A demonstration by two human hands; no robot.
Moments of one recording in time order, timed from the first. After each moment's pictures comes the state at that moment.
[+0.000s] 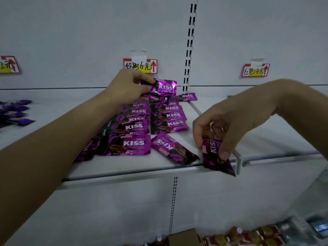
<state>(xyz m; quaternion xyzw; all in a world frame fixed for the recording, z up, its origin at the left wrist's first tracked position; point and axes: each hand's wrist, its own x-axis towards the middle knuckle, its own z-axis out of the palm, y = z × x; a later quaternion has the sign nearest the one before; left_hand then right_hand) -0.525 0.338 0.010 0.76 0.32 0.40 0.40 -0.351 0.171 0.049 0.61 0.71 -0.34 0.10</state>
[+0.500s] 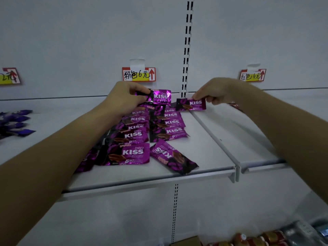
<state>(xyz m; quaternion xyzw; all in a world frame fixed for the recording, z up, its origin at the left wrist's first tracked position) -0.528 0.345 0.004 0.74 0.34 0.40 0.42 -0.270 0.277 0.029 0.79 0.46 -0.26 -0.32</state>
